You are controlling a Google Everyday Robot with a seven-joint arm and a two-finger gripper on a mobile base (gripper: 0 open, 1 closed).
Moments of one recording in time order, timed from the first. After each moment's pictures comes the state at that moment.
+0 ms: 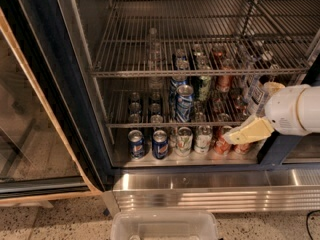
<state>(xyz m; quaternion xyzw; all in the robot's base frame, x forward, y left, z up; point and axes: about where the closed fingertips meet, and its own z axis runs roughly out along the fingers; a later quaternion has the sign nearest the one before) 0.502 -0.214 0.849 -0.40 0.82 0.05 0.41</state>
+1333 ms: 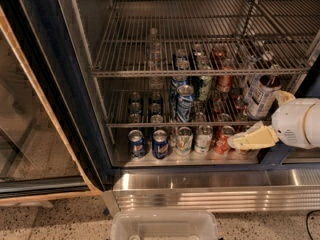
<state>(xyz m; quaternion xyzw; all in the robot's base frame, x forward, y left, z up) 0.491 -0.233 0.838 -0.35 0.82 0.04 0.44</state>
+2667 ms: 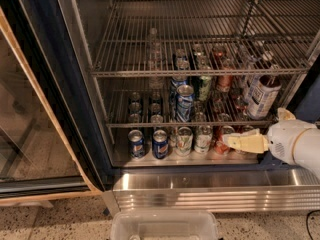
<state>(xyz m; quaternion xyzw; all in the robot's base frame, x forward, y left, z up) 0.505 -0.249 0.800 -0.21 0.83 0.08 0.52</state>
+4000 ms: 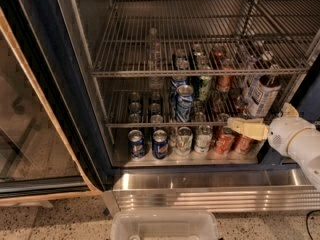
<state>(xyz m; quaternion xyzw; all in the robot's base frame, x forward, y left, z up) 0.552 -0.280 0.799 -0.12 0.78 0.08 0.60</state>
